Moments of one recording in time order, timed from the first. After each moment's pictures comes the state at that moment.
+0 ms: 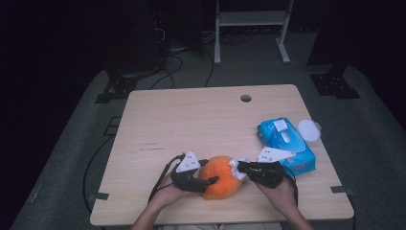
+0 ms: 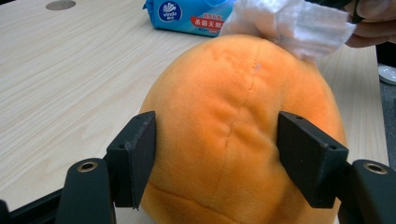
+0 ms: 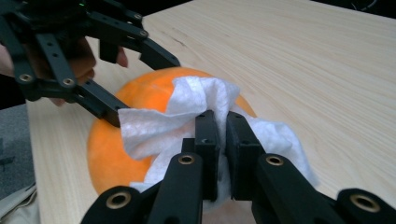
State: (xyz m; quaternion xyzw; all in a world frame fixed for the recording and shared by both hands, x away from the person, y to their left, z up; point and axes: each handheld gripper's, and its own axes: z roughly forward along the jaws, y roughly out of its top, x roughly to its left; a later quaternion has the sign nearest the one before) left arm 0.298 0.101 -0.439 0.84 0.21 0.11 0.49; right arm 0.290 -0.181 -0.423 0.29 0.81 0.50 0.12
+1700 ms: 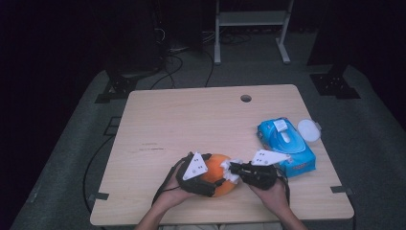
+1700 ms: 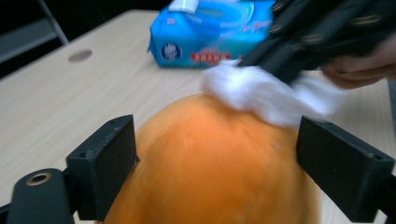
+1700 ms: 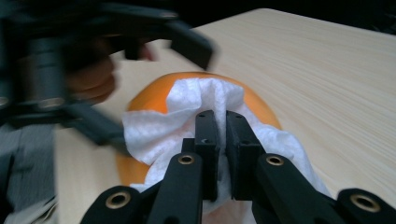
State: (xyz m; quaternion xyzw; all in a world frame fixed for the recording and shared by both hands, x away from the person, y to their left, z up) left arm 0.285 0.085 -0.424 0.84 0.17 0.17 0.49; right arm 0.283 -0.159 -0.427 0.25 0.80 0.54 0.10
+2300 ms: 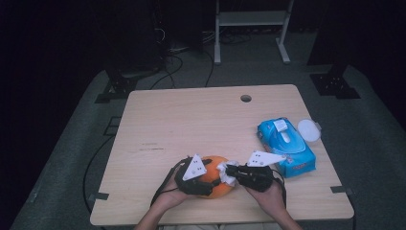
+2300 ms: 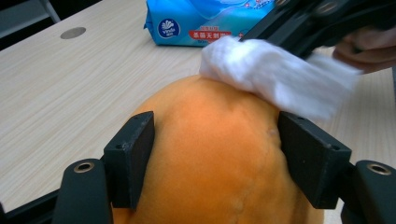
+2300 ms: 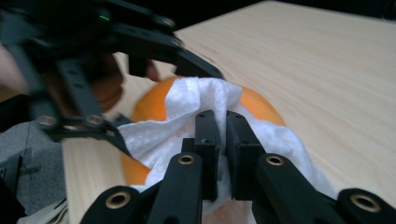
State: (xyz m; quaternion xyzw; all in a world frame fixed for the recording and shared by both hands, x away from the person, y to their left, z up) left arm 0.282 0.086 -0.430 0.84 0.18 0.17 0.47; right arm 0.287 -0.157 -0.431 0.28 0.79 0.53 0.08
